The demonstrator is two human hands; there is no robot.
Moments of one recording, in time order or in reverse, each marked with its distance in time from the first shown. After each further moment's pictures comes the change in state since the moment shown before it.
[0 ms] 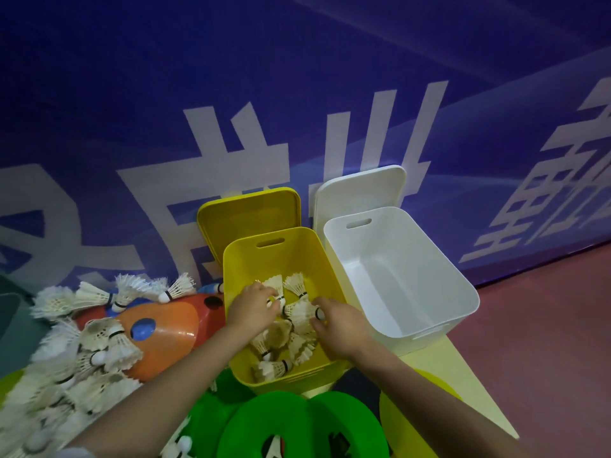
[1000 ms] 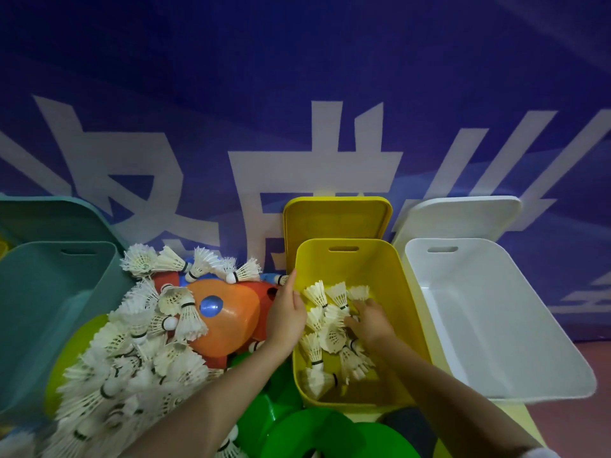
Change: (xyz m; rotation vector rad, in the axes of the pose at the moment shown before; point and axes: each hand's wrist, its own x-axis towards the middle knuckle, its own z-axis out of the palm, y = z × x) left_hand -0.021 -0.050 -0.003 -0.778 0.296 -0.349; right_hand 0.112 -0.011 0.085 0.023 -0.275 0.169
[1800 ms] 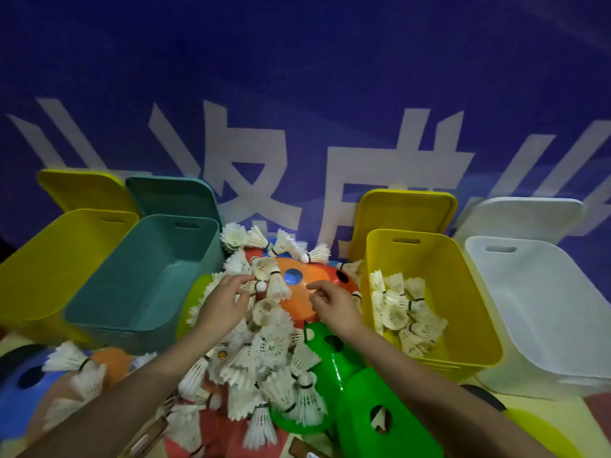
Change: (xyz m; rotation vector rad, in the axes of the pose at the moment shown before) left_hand -0.086 -0.081 -0.258 0.341 0.111 0.139; right_hand -0.138 -0.211 0.034 0.574 0.052 -0.437
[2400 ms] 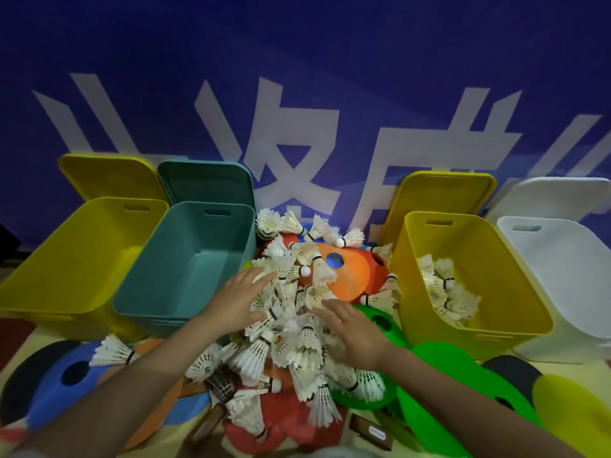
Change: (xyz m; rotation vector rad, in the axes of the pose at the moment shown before) left_hand 0.001 -0.103 -0.060 0.550 -0.427 0.293; right_hand -0.044 0.010 0.092 -0.823 -0.321 -0.374
